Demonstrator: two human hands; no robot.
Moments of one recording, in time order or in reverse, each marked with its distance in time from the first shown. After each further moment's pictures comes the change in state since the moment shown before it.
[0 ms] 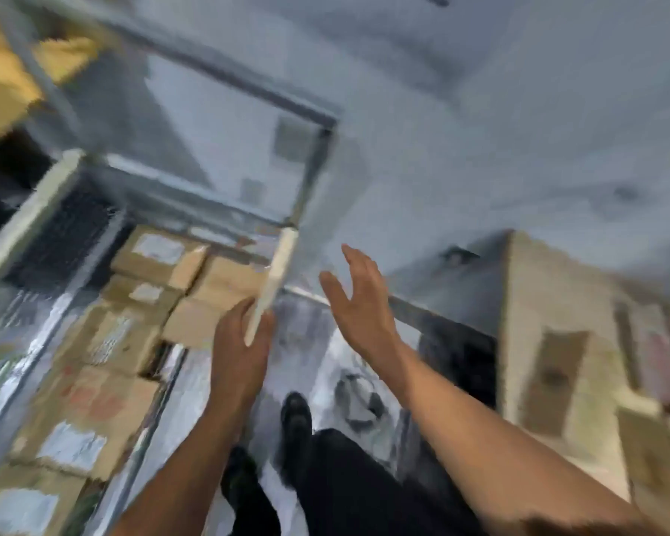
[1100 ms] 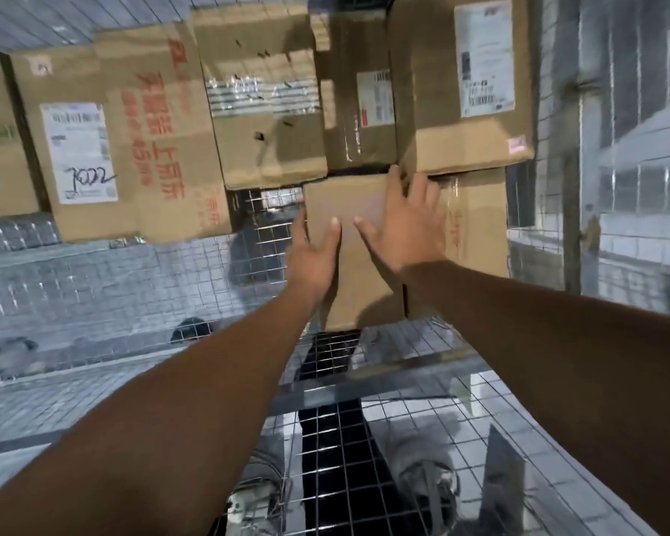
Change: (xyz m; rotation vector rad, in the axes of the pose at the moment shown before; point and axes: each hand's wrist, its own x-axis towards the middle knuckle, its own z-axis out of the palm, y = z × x) left_hand 0.251 -0.471 0.078 -0.671 0.805 -0.764; right_hand 0.250 0.157 0.547 -0.907 -0.695 -0.922
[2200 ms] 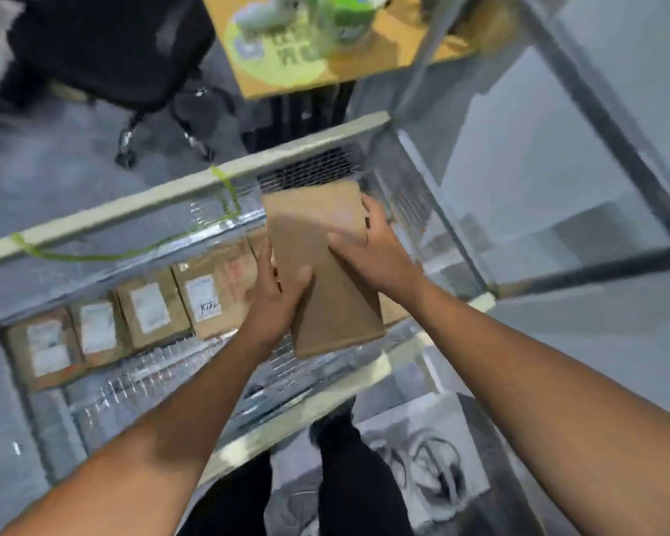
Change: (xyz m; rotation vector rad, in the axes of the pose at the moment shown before) left_hand -0.332 0.276 -0.218 -0.029 -0.478 0.495; right_hand -0.260 -0.140 -0.409 1.018 0.199 0.097
